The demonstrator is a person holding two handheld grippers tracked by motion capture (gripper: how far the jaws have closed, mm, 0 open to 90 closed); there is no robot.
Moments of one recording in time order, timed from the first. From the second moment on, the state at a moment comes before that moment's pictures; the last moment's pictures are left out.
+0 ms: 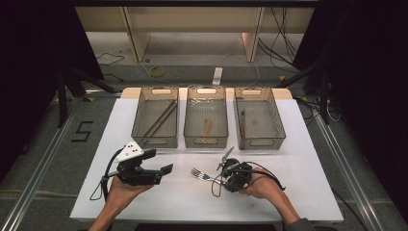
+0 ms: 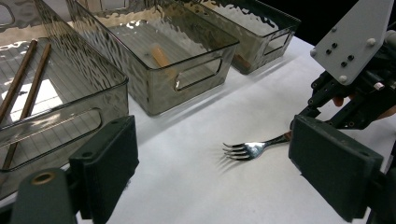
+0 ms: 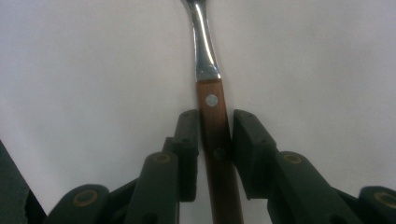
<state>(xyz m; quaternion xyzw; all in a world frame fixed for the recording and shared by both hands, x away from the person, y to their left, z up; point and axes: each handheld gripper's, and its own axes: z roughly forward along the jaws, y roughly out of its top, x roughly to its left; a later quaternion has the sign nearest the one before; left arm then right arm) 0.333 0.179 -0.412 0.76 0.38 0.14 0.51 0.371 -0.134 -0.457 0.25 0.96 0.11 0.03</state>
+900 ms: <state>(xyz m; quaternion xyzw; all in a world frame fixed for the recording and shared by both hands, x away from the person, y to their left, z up) 0.334 0.181 -0.412 0.76 0.38 0.14 0.51 0.372 -0.133 -0.453 0.24 0.96 0.11 0.03</state>
